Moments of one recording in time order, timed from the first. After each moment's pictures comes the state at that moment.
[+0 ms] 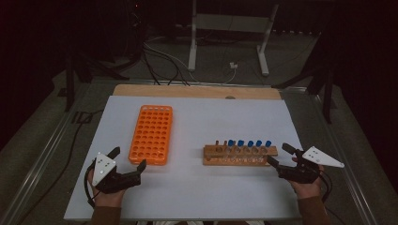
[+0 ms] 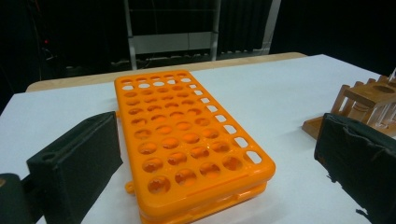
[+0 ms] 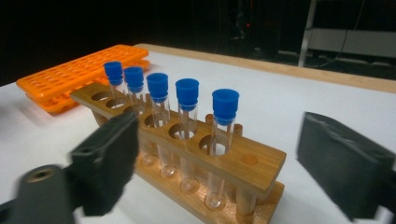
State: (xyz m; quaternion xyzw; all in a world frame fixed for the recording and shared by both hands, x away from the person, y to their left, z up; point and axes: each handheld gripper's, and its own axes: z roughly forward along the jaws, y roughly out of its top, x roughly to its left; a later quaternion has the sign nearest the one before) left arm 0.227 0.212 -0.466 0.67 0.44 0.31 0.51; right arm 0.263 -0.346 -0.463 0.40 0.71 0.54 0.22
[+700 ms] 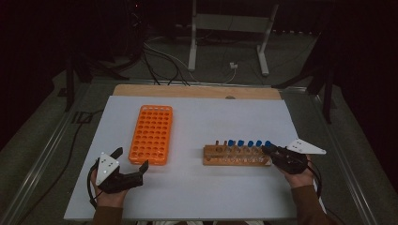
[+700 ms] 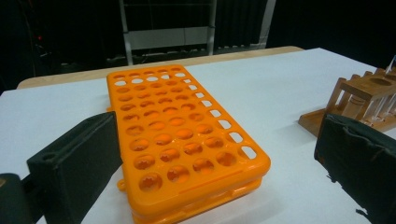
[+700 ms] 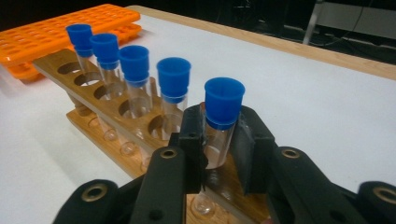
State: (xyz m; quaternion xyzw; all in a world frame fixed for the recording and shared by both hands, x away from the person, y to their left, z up) left arm 0.229 0.207 -0.468 0.68 0.44 0.30 0.51; right arm 0.294 -0.328 -0.471 0.39 0.75 0.48 0.22
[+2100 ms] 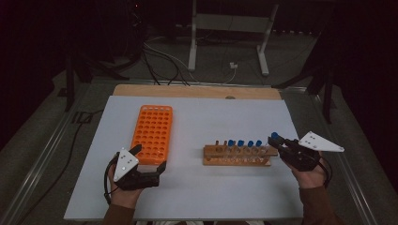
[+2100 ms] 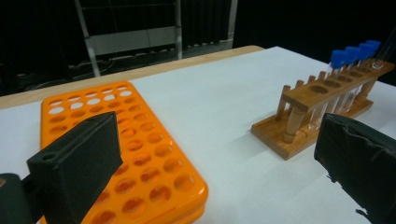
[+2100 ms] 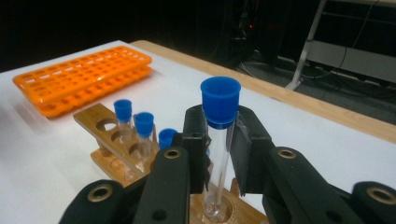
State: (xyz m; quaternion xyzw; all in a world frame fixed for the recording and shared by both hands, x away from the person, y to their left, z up) left arm 0.234 0.164 -0.449 0.71 0.39 0.27 0.52; right arm 0.277 -0.324 -0.410 0.36 0.74 0.51 0.25
